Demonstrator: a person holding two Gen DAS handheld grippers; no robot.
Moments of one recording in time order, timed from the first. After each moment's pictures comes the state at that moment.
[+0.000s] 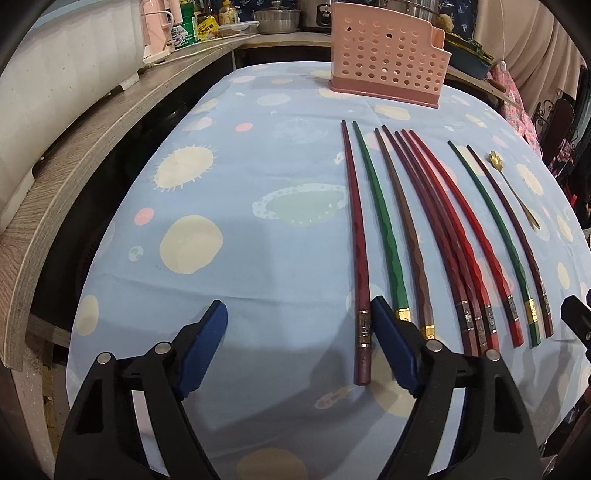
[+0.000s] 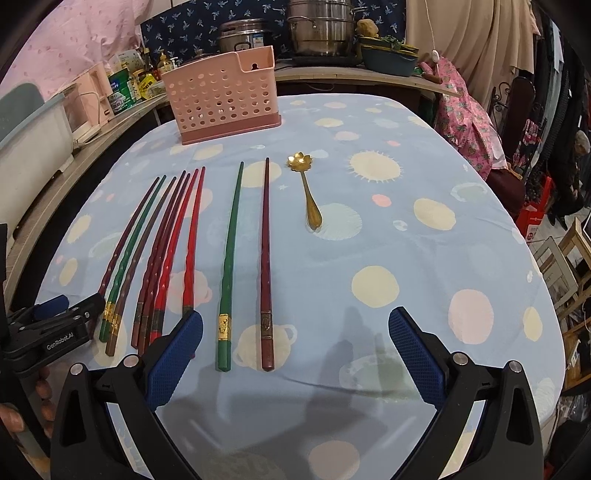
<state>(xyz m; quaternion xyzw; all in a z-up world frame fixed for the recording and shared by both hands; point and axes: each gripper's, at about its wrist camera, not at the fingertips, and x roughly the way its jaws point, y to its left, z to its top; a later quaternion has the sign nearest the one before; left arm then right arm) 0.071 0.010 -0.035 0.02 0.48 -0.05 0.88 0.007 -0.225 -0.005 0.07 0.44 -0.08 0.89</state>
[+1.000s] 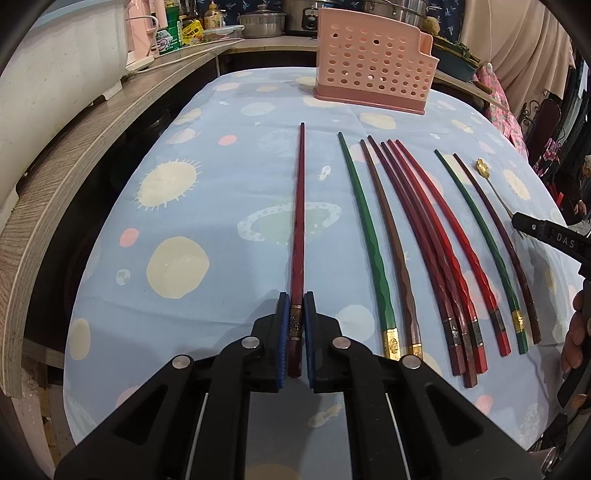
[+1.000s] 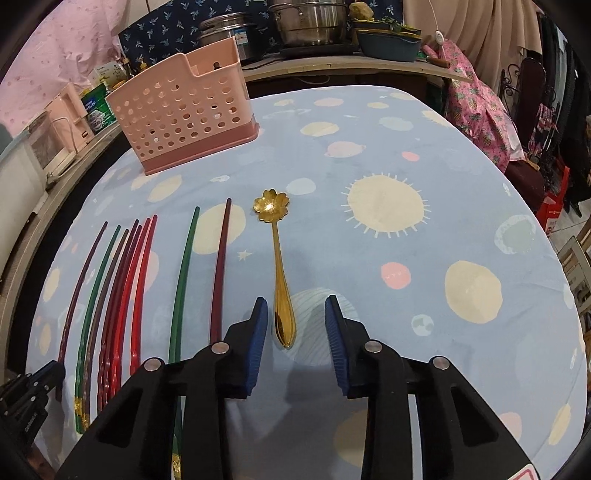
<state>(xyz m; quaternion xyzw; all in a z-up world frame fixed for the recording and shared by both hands) 0.082 0.009 -0.030 0.02 0.47 -0.08 0.88 0.104 -0.273 -0.025 0.10 0.44 -0.07 0.89</state>
